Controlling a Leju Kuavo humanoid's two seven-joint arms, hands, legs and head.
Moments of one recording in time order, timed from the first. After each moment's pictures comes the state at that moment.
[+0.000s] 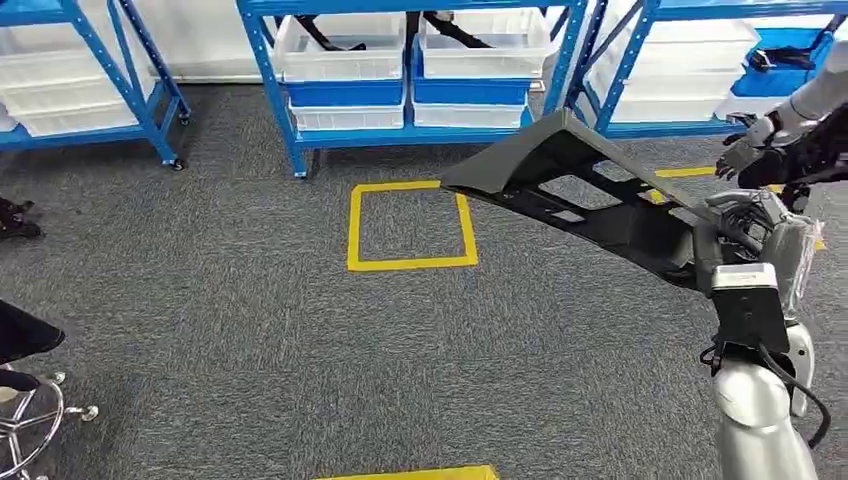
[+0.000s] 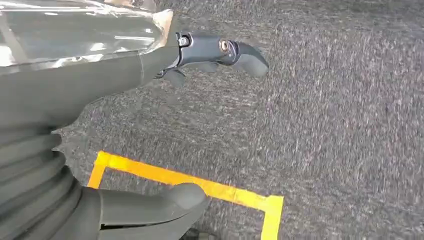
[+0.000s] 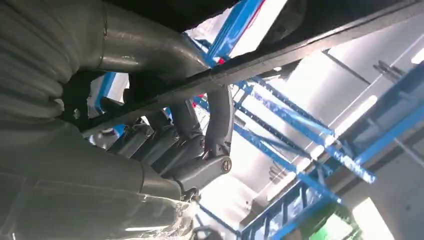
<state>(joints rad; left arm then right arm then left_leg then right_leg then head) -0.09 0.01 -0.39 -0.19 0.87 0.57 -0.49 -0.25 -0.28 0.01 -1.70 0.34 -0.37 -0.33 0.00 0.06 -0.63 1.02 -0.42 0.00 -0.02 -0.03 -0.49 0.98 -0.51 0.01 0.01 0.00</state>
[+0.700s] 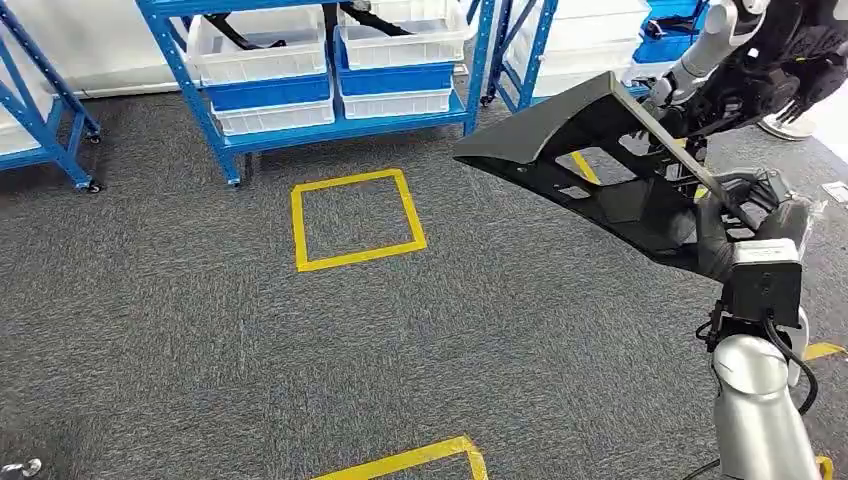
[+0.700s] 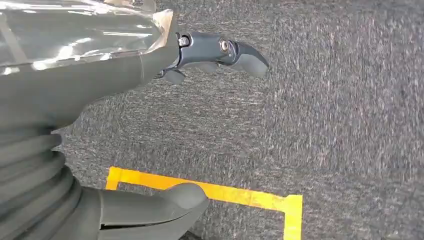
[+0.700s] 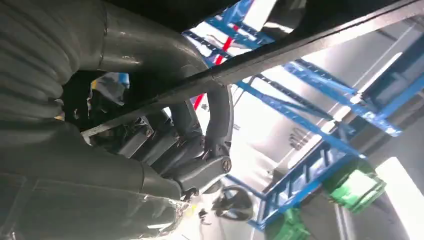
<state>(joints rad) -0.05 0.01 -0.35 -0.19 0.91 0.58 -0.48 -0.36 -0.29 0.05 -1.56 0.21 -0.38 -0.40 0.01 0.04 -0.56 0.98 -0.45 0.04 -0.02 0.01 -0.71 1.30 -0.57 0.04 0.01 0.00</state>
